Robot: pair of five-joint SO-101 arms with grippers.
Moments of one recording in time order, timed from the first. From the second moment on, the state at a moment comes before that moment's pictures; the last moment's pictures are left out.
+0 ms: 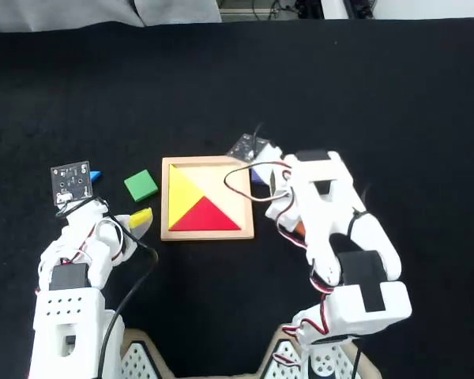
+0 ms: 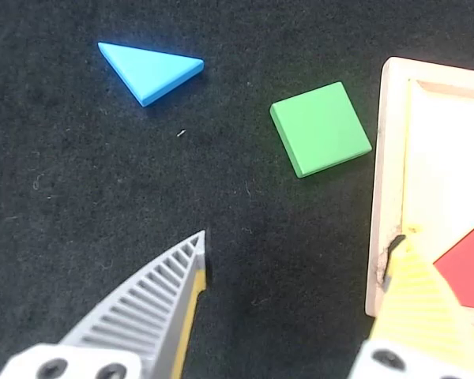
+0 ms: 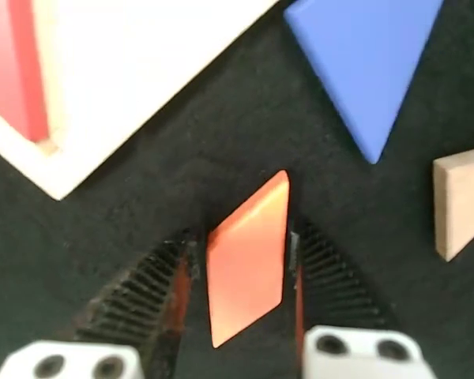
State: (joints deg) left arm -10.9 -66.5 84.1 41.5 4.7; right arm -5.7 3.9 33.3 60.0 46.6
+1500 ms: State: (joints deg) left arm -10.9 -66.5 84.1 41.5 4.7; right arm -5.2 -10.0 52.7 49.5 56.1
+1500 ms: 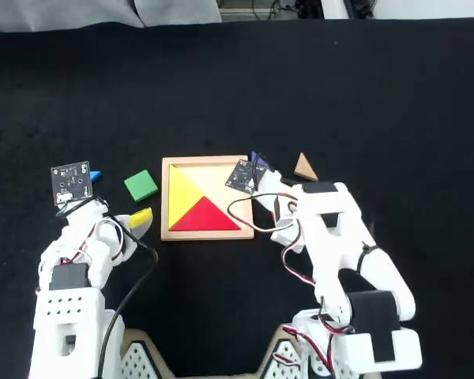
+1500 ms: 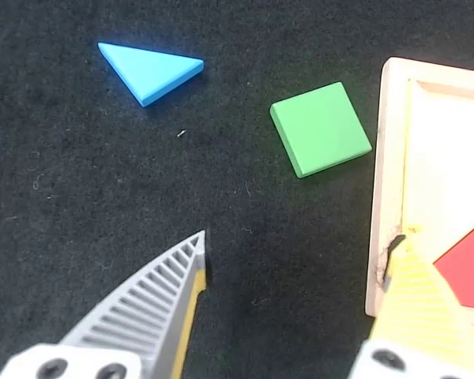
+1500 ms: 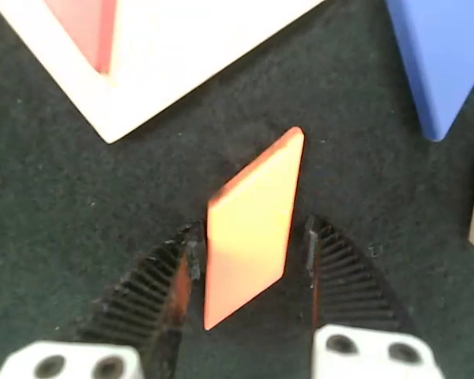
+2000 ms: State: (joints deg) left arm -10.9 -66.5 84.1 41.5 4.7; right arm -5.0 -12.8 50.1 52.8 55.0
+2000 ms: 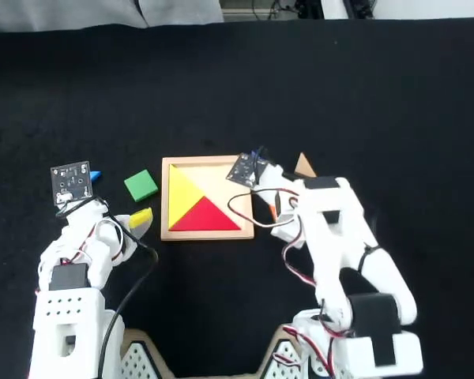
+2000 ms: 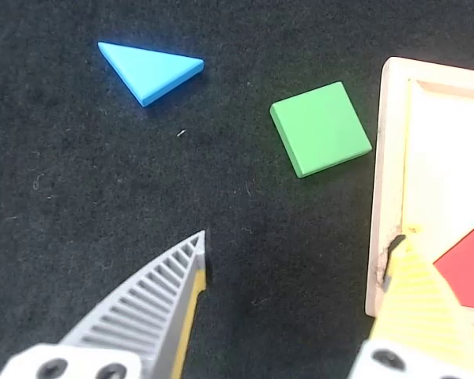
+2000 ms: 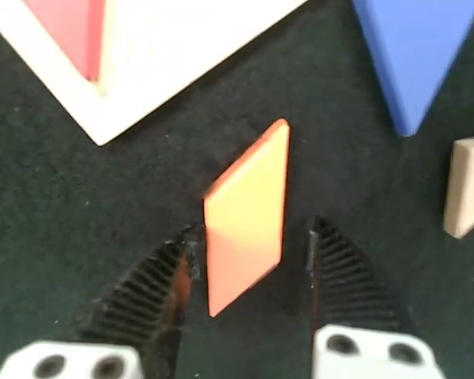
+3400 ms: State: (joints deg) left arm -10.9 -66.5 84.1 41.5 4.7; right arm -10.5 -17.1 49.9 59.7 52.0
